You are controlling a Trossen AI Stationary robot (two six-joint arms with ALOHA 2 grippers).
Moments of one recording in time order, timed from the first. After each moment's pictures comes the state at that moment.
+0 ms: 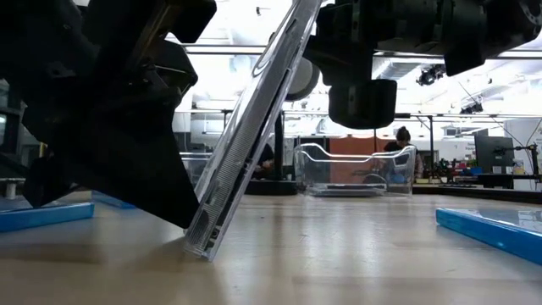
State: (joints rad) left arm -0.61 1.93 1.02 -0.03 -0.49 -1.47; right arm 0.34 1.81 0.74 0.94 -0.06 1.30
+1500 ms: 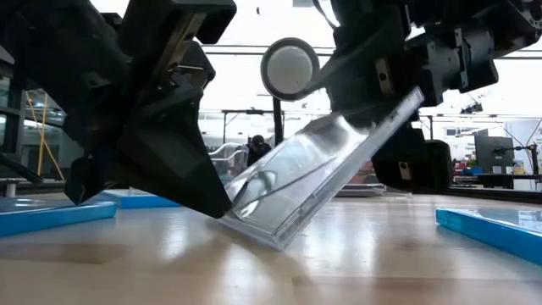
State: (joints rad) left arm -0.59 1.94 1.02 0.04 -0.51 -1.35; right arm 0.34 1.81 0.74 0.62 -0.14 1.35
